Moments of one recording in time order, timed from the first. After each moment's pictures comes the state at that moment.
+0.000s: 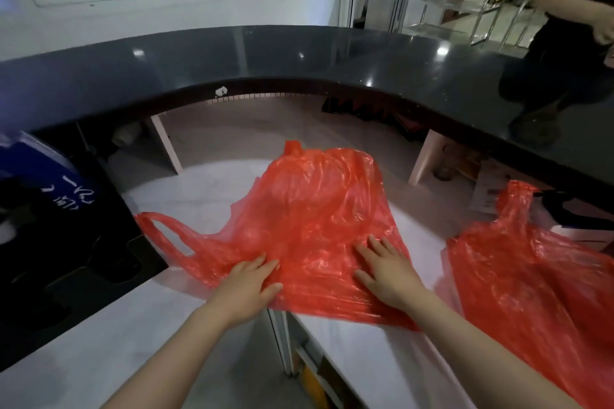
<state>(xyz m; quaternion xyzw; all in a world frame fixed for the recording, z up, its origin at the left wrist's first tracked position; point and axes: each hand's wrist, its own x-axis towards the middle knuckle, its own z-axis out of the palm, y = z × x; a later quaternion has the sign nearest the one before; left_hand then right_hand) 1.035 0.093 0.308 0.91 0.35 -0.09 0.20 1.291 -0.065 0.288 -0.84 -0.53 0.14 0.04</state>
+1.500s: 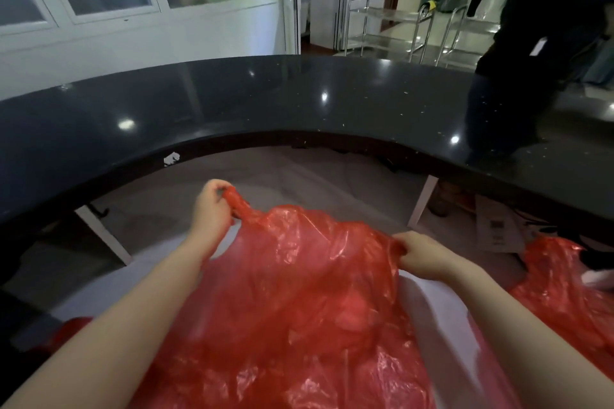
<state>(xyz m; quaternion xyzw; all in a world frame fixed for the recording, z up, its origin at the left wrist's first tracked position) 1.194 0.303 0.396 0.69 0.39 0.36 0.49 1.399 0.023 0.377 -0.87 -0.41 0.24 0.16</state>
